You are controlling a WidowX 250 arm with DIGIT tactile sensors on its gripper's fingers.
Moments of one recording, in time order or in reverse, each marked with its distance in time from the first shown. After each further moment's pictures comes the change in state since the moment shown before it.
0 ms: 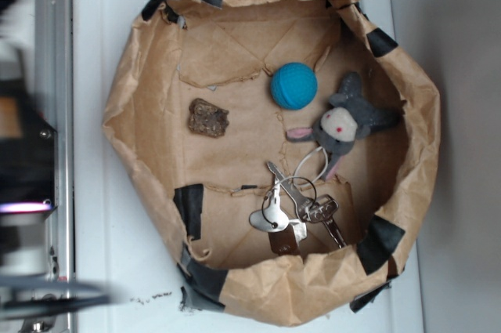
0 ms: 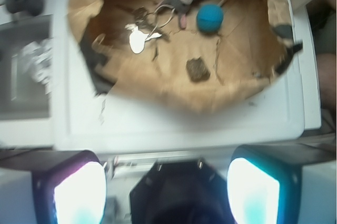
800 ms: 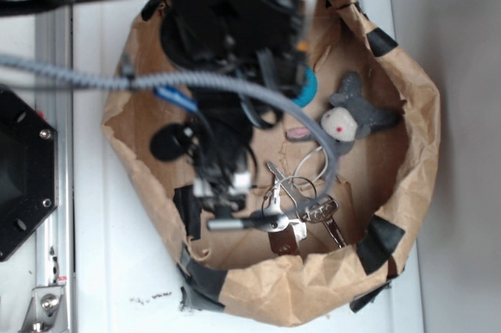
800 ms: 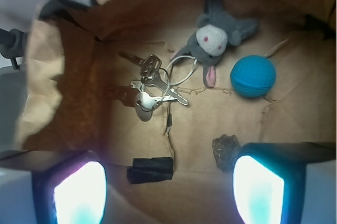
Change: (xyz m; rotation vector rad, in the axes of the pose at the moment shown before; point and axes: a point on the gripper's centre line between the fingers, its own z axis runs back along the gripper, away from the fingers) arm 0.067 0.033 -0.078 -0.293 -0.054 -0.028
